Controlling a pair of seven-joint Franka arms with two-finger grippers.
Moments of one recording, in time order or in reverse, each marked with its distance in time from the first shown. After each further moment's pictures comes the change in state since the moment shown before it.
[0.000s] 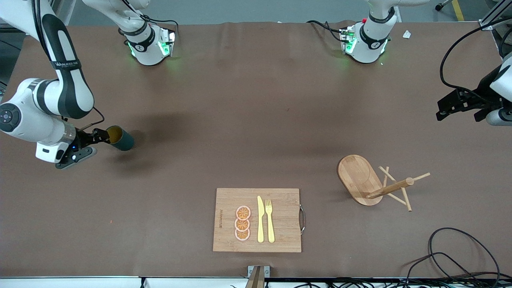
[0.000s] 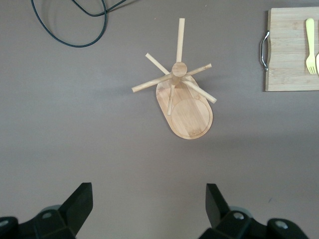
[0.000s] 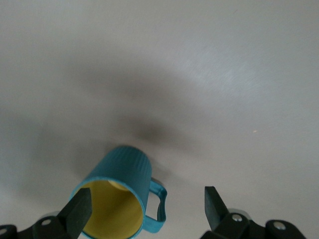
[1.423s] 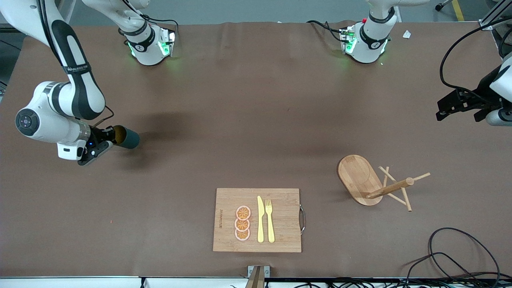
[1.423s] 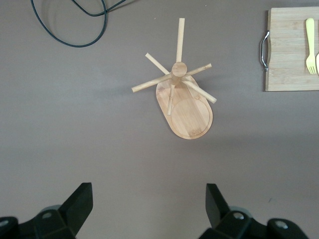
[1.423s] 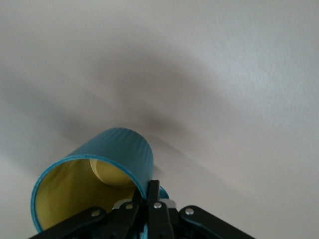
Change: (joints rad) left arm 0.000 0.001 0.000 0.000 0.000 0.000 0.000; right arm 0.066 0.000 0.015 -0.007 0.054 -0.064 -0.011
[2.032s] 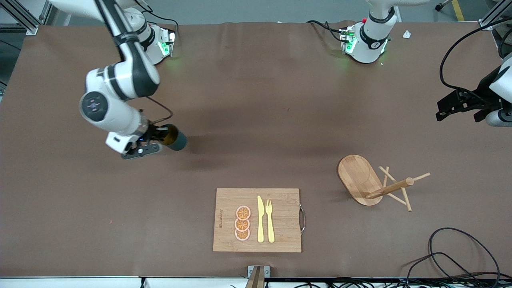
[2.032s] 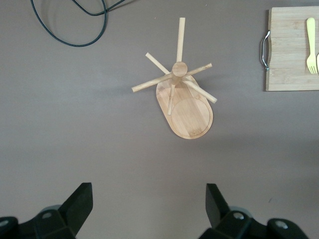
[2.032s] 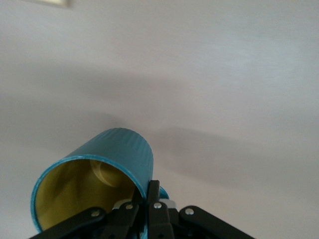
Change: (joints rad) left arm 0.000 0.002 0.000 0.000 0.000 0.000 0.000; right arm 0.418 -0.039 0.019 0.107 0.056 -0.031 0.839
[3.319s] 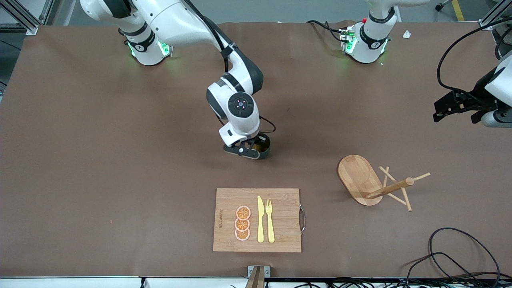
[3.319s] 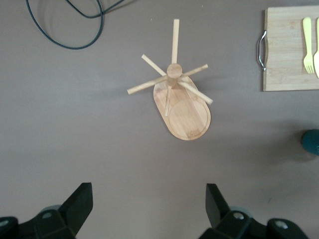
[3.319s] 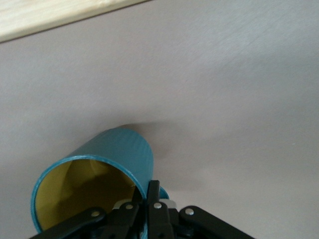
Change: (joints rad) left arm -0.008 0.005 -0.005 -0.003 0.000 0.000 0.001; right arm 0.388 0.525 0.000 0.580 0.001 0.016 0.804
